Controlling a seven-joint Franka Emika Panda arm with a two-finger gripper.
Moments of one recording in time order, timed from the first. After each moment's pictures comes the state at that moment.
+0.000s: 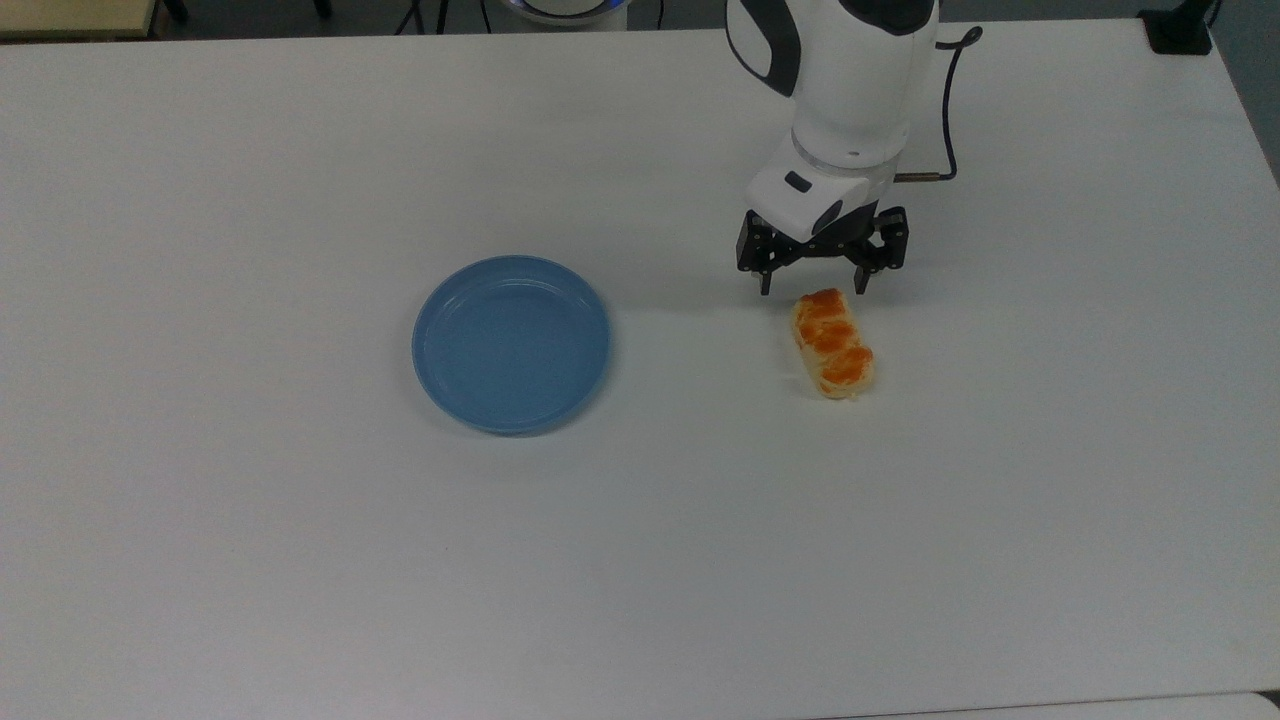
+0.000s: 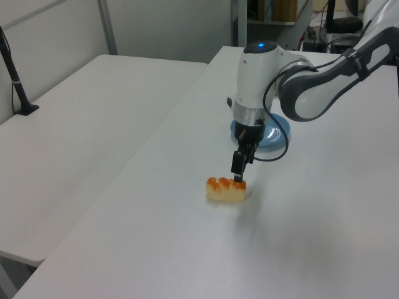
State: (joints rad) arm 0.27 0.39 0.19 -1.77 -0.11 2.27 0.49
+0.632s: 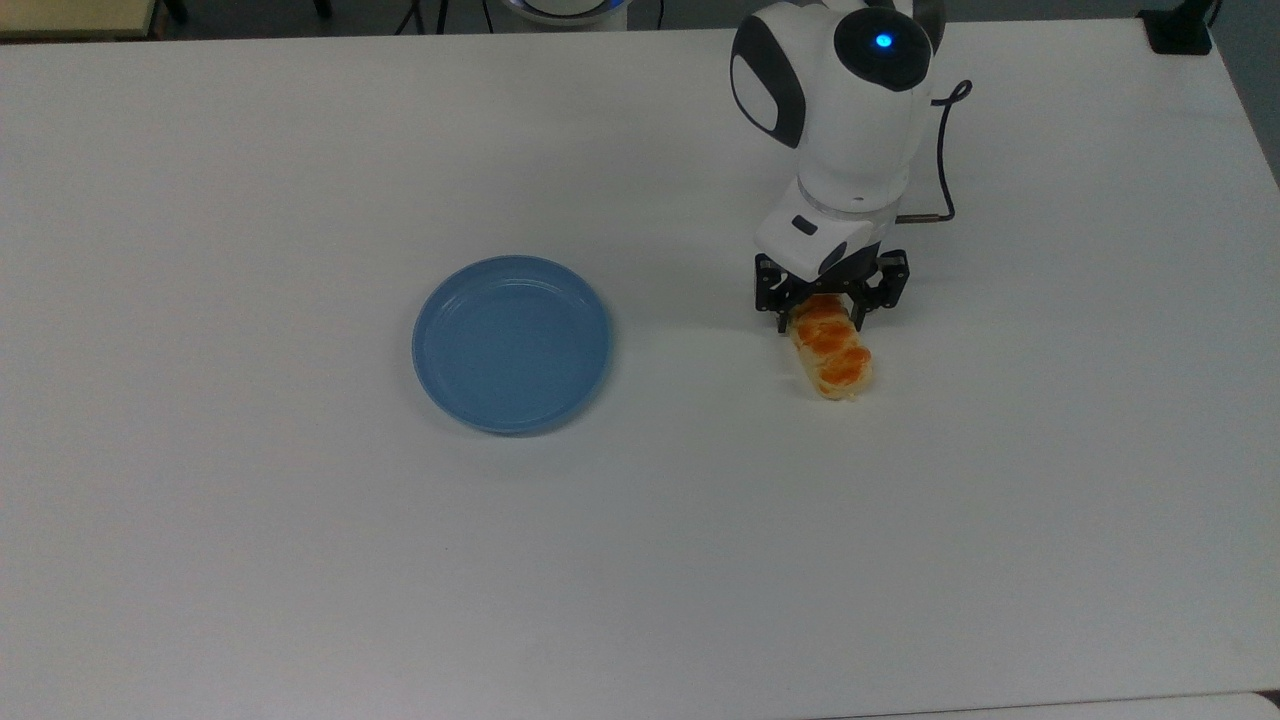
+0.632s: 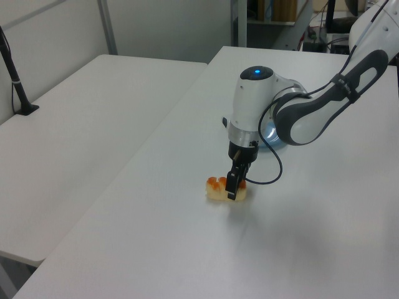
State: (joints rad) arm 0.29 0.49 0.19 -1.76 -0.15 2.39 0.52
